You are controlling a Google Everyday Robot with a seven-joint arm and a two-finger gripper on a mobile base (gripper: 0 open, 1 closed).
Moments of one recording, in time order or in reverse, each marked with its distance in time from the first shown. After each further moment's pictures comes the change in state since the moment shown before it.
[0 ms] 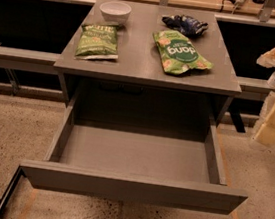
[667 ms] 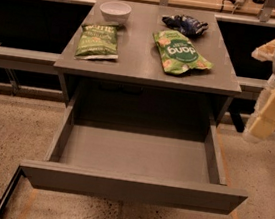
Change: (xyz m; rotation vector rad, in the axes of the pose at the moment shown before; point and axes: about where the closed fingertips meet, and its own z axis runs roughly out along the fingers) arm -0.011 -0.009 0.001 0.022 -0.052 -0.022
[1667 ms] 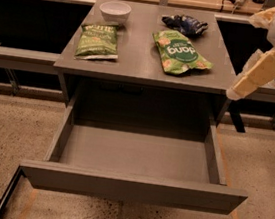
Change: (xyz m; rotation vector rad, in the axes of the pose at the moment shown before) arm -0.035 -0.077 -0.001 0.141 -0.257 0.022
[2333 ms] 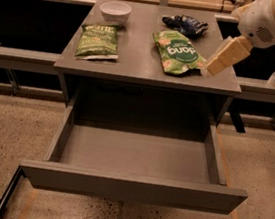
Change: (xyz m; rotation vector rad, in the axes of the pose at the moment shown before) arm -0.017 -0.059 0.062 0.057 -0.067 0.093
